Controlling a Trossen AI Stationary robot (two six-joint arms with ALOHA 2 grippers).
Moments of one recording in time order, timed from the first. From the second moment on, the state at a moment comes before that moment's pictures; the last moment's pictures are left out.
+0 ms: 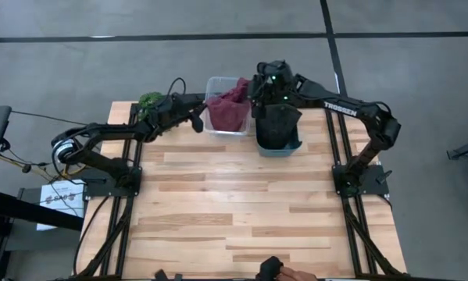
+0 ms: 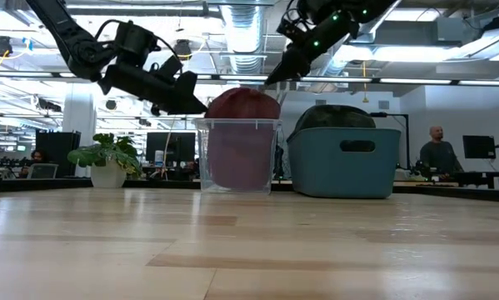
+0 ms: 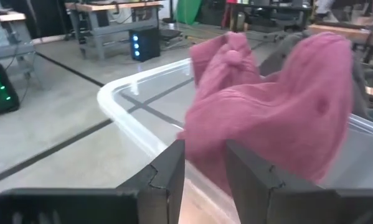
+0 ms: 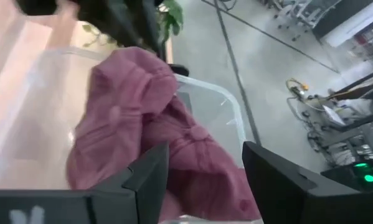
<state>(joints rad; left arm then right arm) 0.64 1.38 0.55 0.67 0.00 0.04 -0.55 1.65 1.44 -0.31 -0.10 -0.72</state>
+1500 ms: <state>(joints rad) 0.42 1.13 0.56 0.62 0.13 0.12 -0.32 1.22 0.89 -0.14 -0.12 -0.43</state>
